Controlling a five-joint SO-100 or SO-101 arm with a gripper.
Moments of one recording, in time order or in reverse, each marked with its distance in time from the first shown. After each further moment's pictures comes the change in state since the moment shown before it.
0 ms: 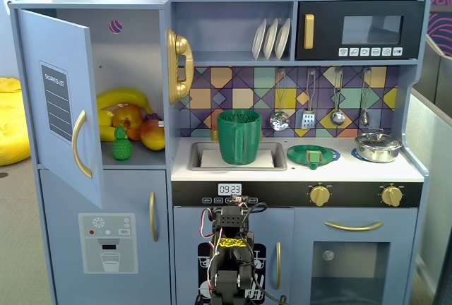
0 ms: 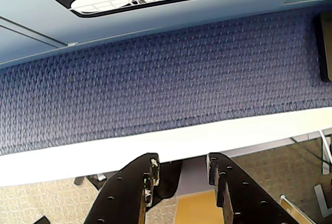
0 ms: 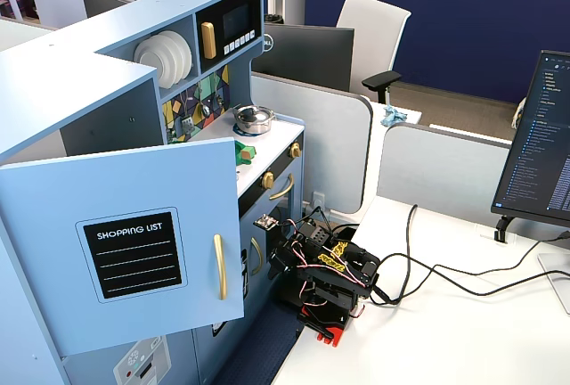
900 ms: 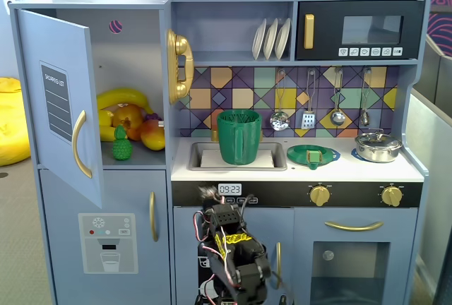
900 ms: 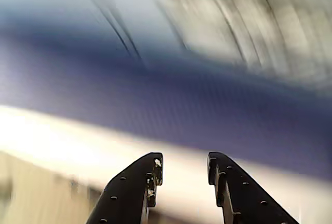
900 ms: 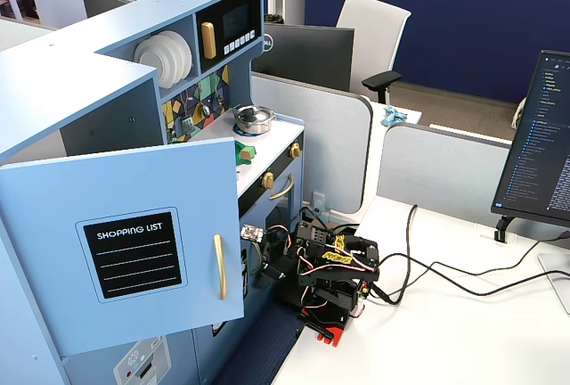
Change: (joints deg) arm -24.4 -4.4 -4.2 -15.4 -5.2
